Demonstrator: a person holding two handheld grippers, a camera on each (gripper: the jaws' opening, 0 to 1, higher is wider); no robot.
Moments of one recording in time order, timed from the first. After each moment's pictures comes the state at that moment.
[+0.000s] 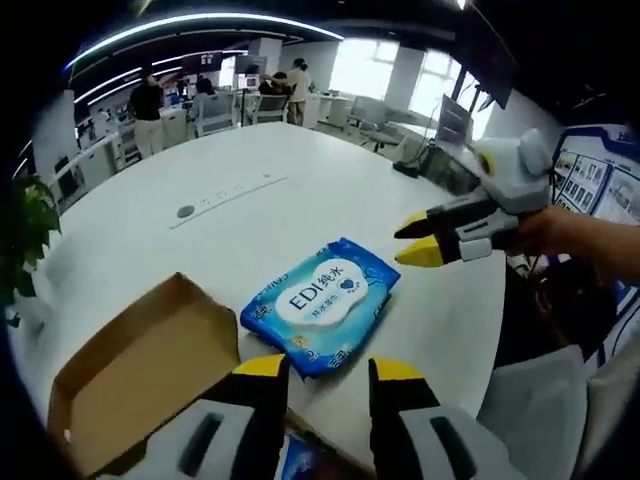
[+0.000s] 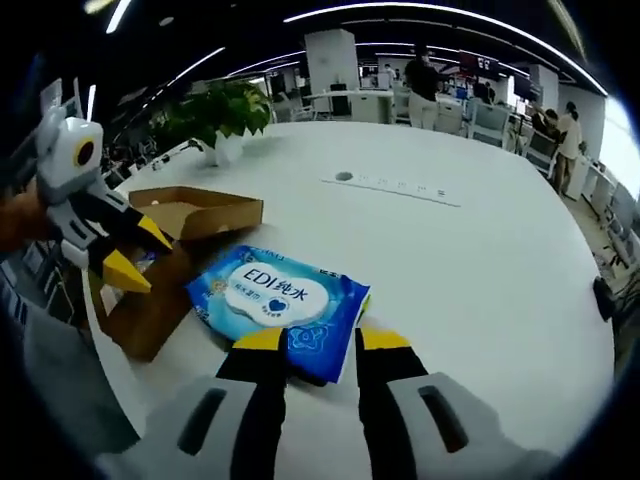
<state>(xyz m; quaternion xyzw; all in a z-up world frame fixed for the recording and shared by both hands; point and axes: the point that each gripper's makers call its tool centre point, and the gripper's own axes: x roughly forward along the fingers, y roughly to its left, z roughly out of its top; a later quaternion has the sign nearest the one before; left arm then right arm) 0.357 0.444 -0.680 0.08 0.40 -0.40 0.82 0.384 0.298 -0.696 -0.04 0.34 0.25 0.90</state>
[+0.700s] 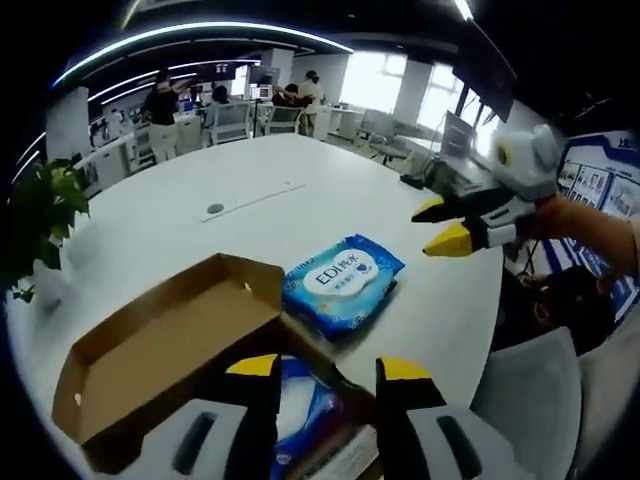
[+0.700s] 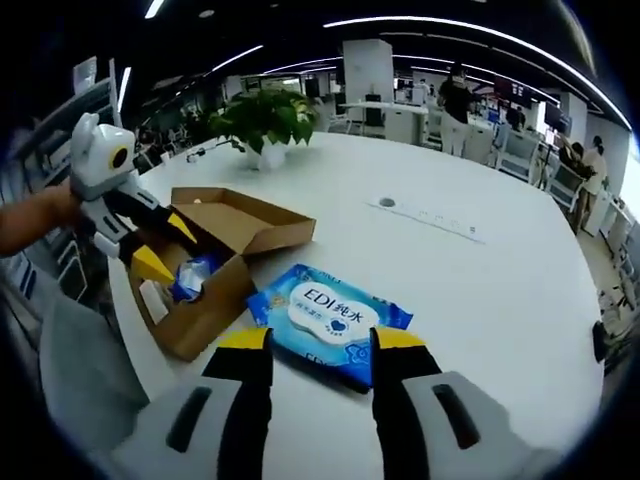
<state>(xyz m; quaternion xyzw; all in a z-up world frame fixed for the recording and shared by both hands) 0.337 0.505 -0.667 0.07 0.38 -0.38 0.84 0.360 0.346 -0.652 -0.07 0.32 0.32 0.89</state>
